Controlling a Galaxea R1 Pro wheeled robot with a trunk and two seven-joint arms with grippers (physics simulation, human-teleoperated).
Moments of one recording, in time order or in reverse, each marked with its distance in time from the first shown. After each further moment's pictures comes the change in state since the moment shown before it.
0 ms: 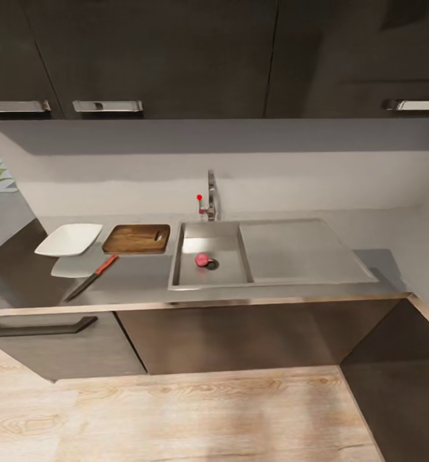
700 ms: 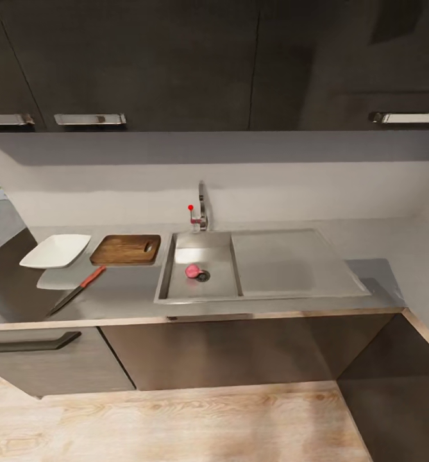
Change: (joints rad) left arm 0.000 0.000 0.000 0.000 0.000 0.000 -0.001; right arm 0.000 0.002 0.000 0.000 0.001 -0.001 0.000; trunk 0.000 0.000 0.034
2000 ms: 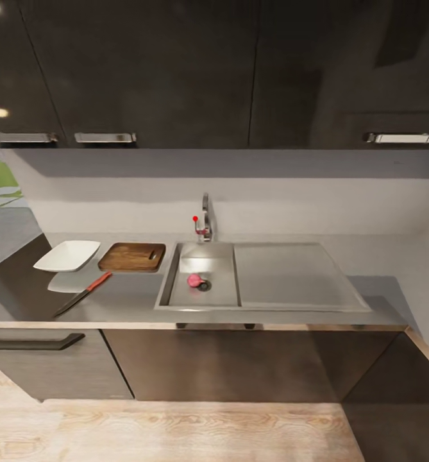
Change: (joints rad) left arm 0.000 0.000 0.000 0.001 0.000 0.000 0.000; right arm 0.000 0.003 0.001 0.002 0.002 -0.007 0.000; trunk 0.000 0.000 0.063
